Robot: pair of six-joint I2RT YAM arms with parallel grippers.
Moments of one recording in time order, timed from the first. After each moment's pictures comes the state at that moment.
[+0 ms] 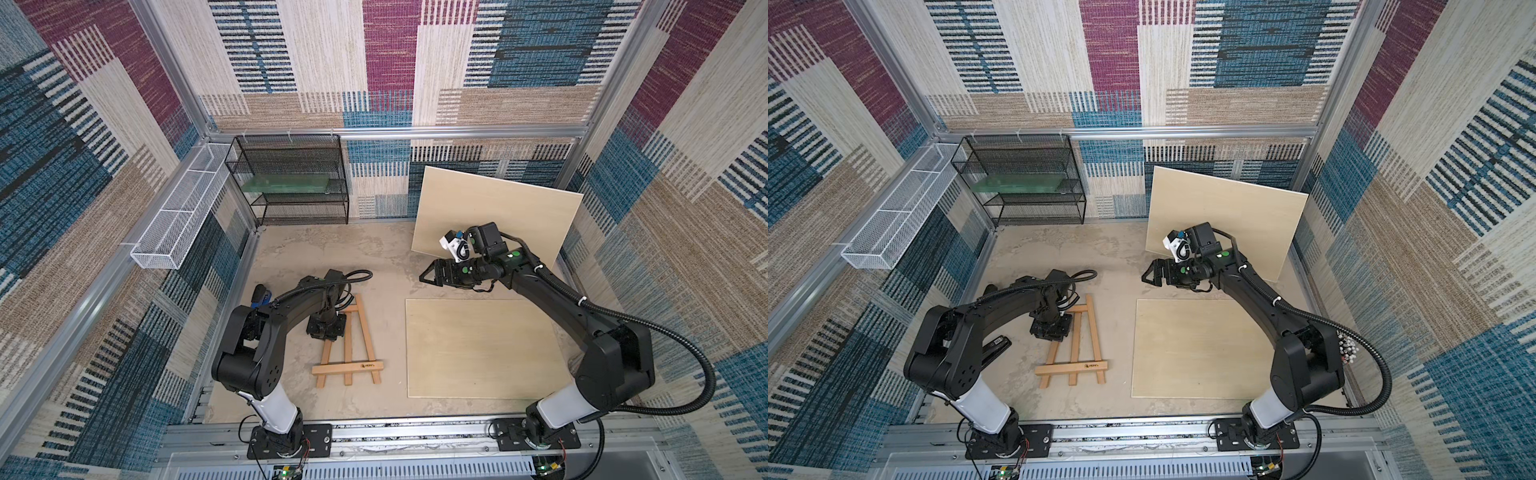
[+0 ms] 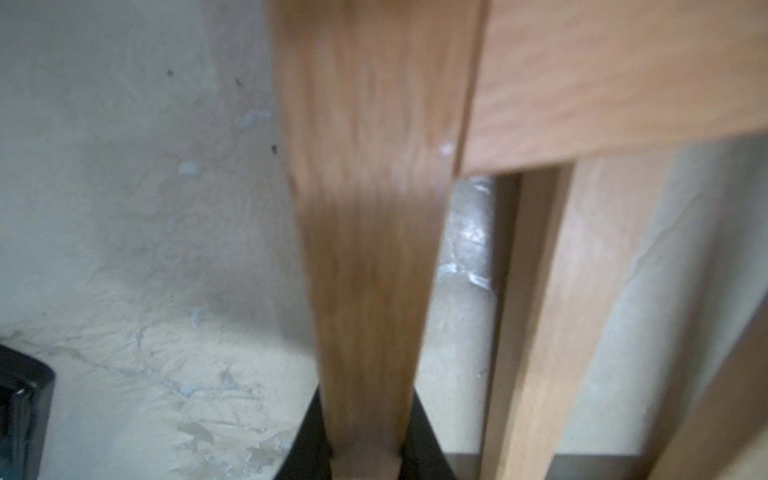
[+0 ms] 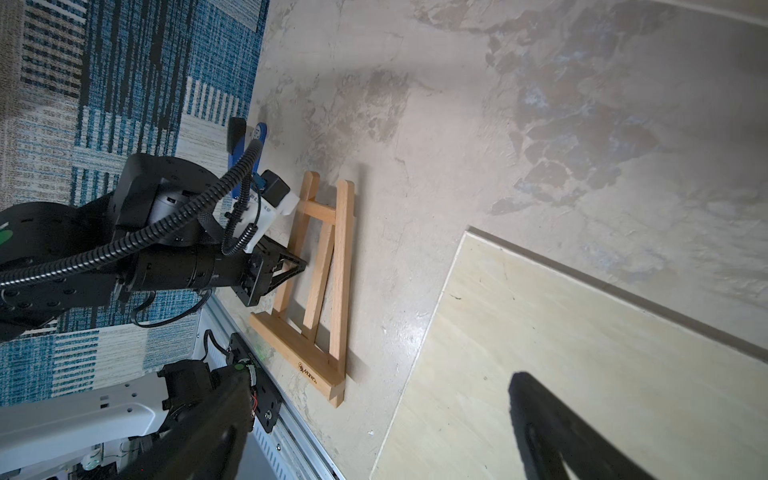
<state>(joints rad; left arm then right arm) -0.31 1.69 1.02 -0.94 -0.05 -0.23 0.38 1.54 1.30 -0.67 -0.59 0.36</state>
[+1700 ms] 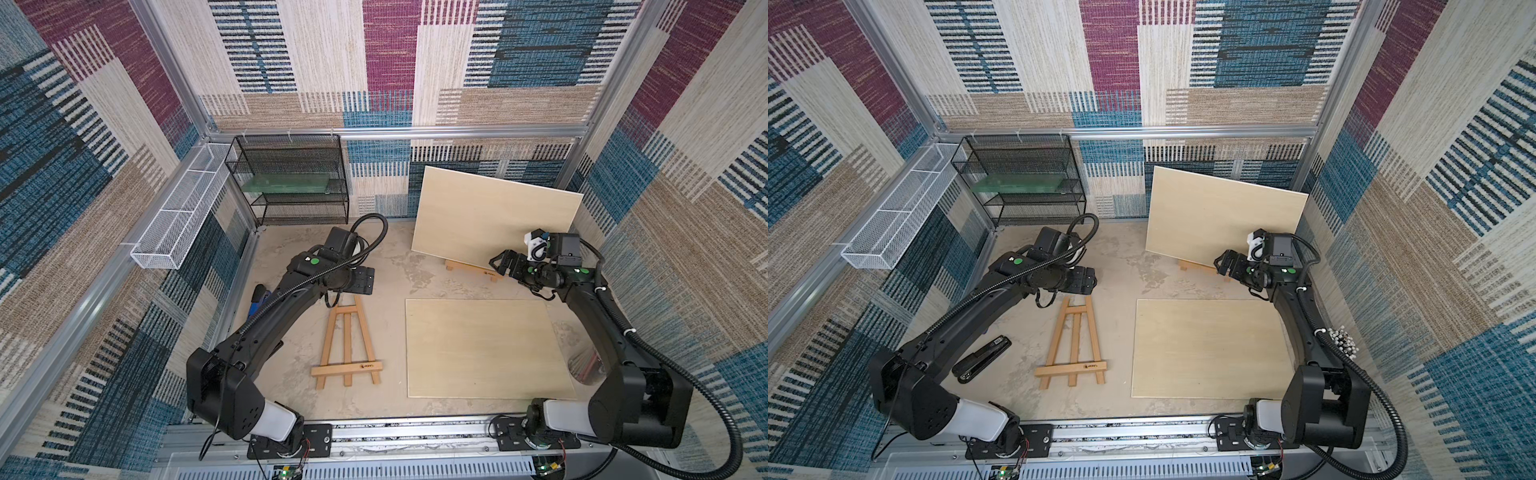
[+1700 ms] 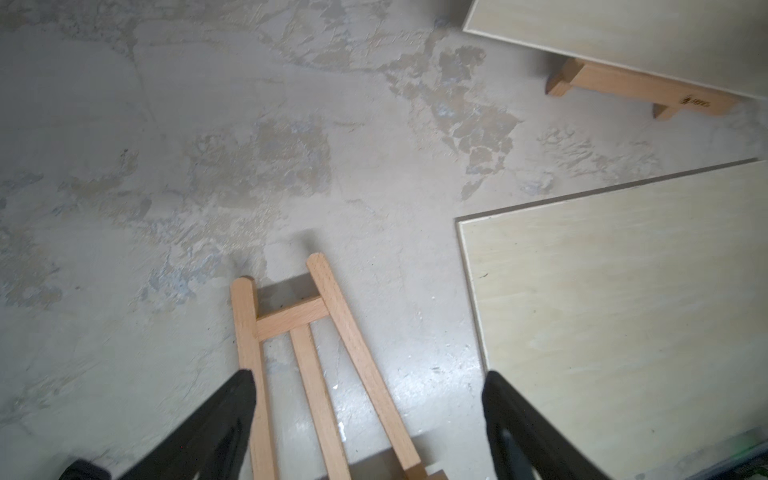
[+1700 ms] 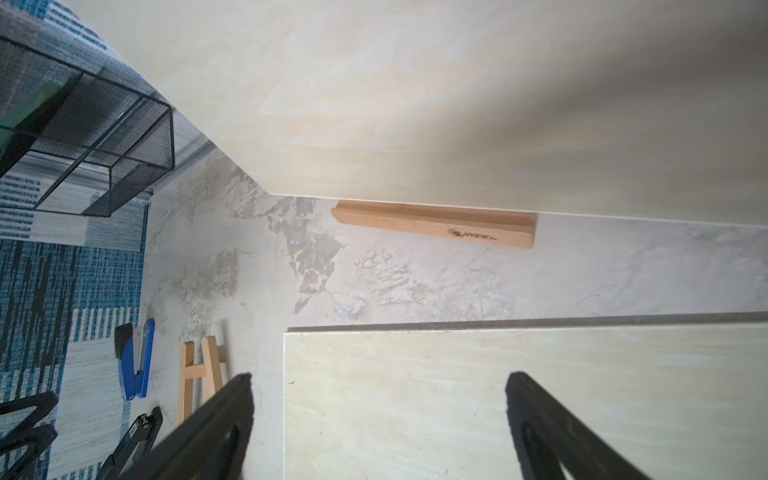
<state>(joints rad) -0.47 1.49 1.41 -0.88 0.01 -0.27 -0.12 1.33 1.08 -0.57 -0.43 0.36</state>
